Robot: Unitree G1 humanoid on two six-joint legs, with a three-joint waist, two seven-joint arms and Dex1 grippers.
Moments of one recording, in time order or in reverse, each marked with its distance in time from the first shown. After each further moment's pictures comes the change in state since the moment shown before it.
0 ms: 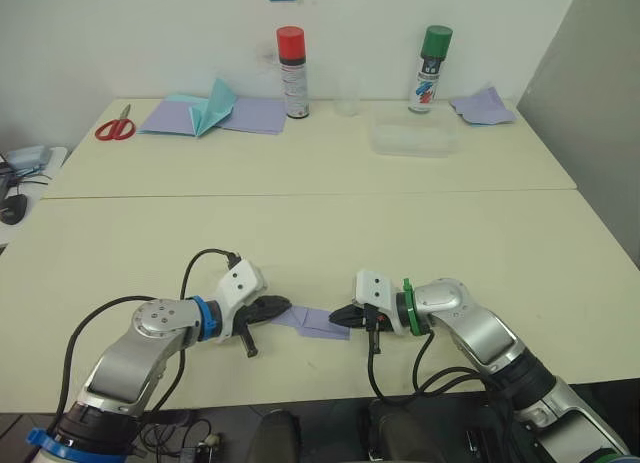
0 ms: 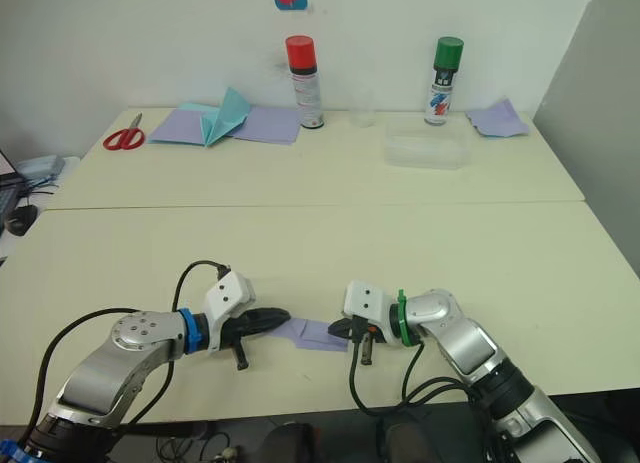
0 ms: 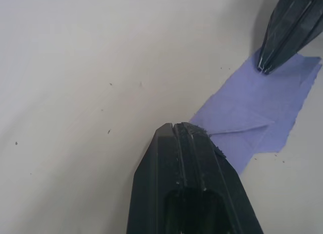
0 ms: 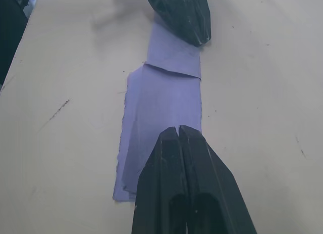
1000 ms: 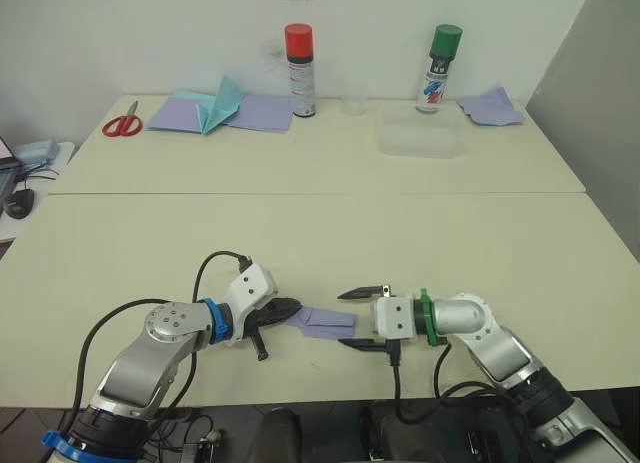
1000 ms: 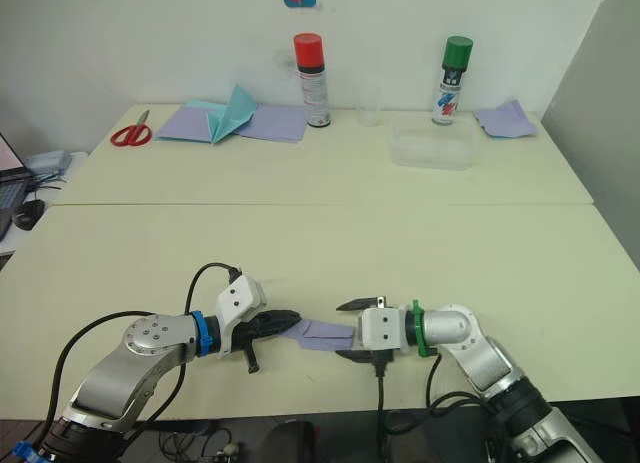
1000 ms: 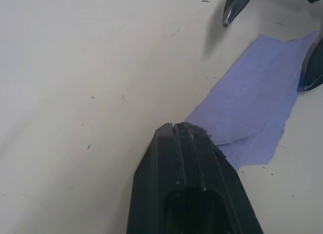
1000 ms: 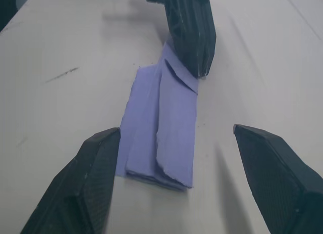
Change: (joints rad) left arm 0.002 -0.016 -0.050 -0.008 0.066 -0.049 0.001; right arm 0.113 -0.051 -0.054 0.056 -0.194 -0.588 -0.031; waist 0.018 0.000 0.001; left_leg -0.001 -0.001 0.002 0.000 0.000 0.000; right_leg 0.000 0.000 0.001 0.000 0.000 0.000
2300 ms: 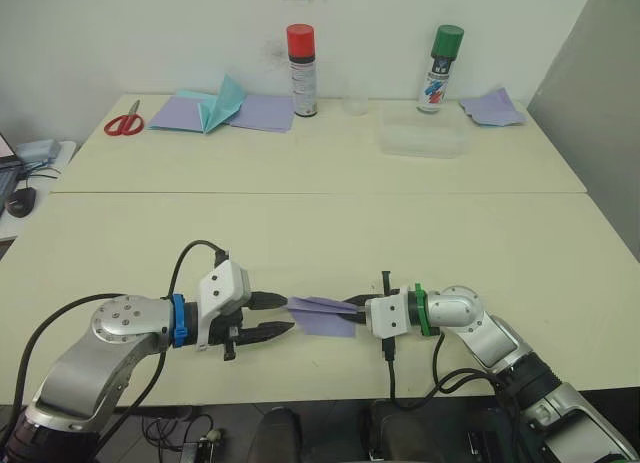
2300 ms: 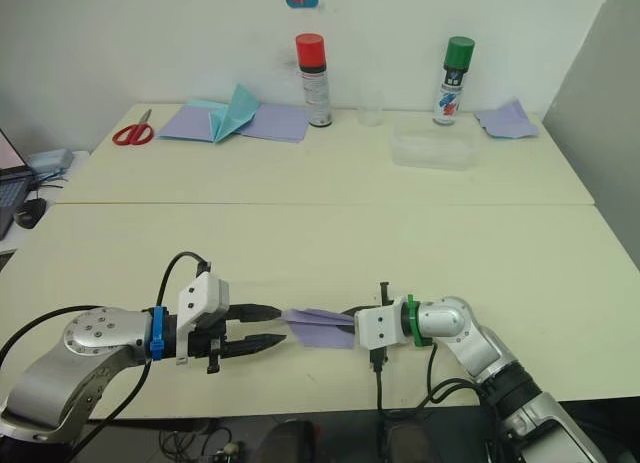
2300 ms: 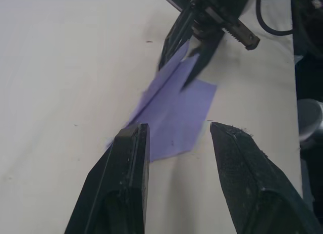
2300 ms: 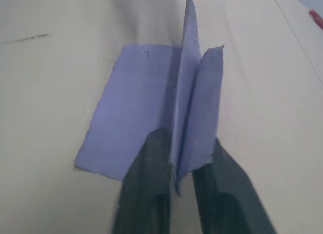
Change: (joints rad) left arm 0.099 0.159 0.166 -0.174 -0.192 0.011 -0.172; right arm -0.080 0.015 0.022 0.164 -0.079 -0.174 -0.056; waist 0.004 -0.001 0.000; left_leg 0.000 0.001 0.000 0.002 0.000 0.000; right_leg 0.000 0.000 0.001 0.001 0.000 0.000
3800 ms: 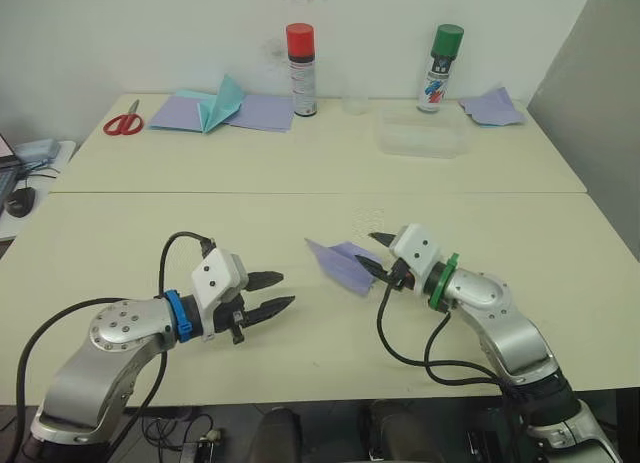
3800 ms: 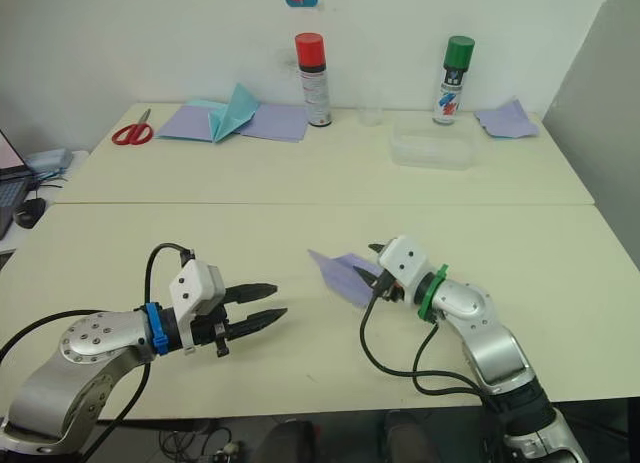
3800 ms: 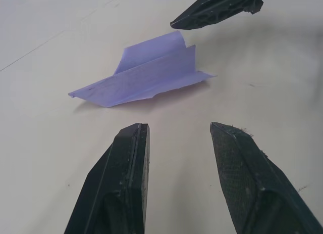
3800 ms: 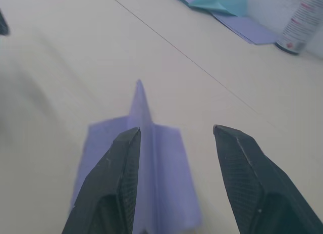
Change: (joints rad) left arm 0.000 -0.101 0.047 -0.064 0.015 0.003 0.181; right arm 0.080 0.090 -0.197 -0.411 0.245 0.698 -0.280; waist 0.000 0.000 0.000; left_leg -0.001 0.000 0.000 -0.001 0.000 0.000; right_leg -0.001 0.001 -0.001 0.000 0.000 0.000
